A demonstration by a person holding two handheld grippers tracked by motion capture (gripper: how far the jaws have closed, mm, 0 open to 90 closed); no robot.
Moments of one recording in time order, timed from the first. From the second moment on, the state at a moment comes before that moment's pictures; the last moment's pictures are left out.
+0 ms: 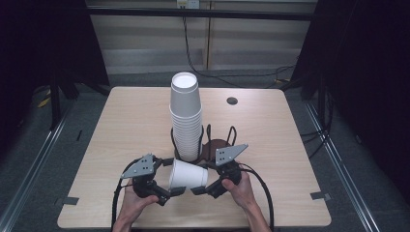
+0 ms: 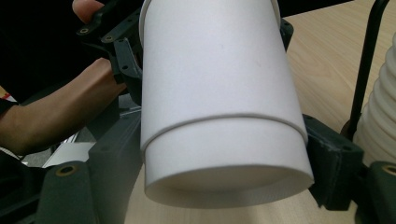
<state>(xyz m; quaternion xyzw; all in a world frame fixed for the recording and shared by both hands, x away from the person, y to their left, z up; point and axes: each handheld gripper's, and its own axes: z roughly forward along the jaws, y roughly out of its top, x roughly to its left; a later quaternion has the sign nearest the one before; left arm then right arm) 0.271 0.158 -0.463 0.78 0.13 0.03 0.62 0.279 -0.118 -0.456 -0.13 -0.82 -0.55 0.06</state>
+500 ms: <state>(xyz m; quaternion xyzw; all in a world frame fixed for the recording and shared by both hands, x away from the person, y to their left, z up) 0.276 0.153 -0.455 0.78 0.12 0.00 0.62 0.278 -0.120 -0.457 -0.12 -0.82 -0.56 0.06</state>
